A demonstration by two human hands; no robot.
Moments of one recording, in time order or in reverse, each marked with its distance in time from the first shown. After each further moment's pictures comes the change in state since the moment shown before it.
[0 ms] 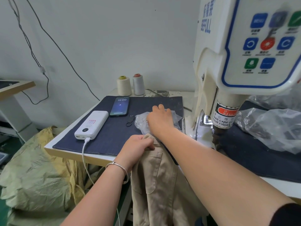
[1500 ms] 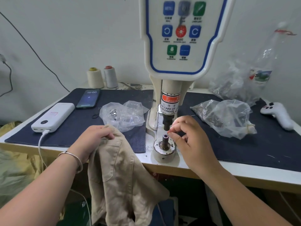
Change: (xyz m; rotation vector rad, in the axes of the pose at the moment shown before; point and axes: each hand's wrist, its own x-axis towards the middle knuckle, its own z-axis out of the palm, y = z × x) left_hand -0.003 0.002 0.003 -0.076 0.066 -0.064; right_hand -0.194 0.125 -0.045 0.828 0.360 0.100
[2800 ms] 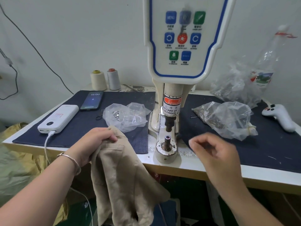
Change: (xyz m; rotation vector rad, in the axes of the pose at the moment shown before) left_hand -0.023 0.016 -0.006 -0.079 -0.141 -0.091; right_hand -0.040 -0.007 -0.032 0.216 0.161 0.166
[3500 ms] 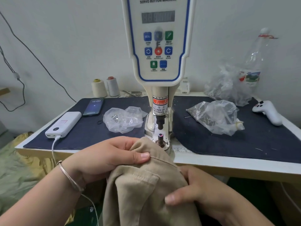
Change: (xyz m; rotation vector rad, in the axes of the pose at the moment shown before) left_hand -0.096 0.048 0.055 -0.107 -0.746 0.053; right_hand -0.037 -0.028 -0.017 0.717 -0.985 0.571
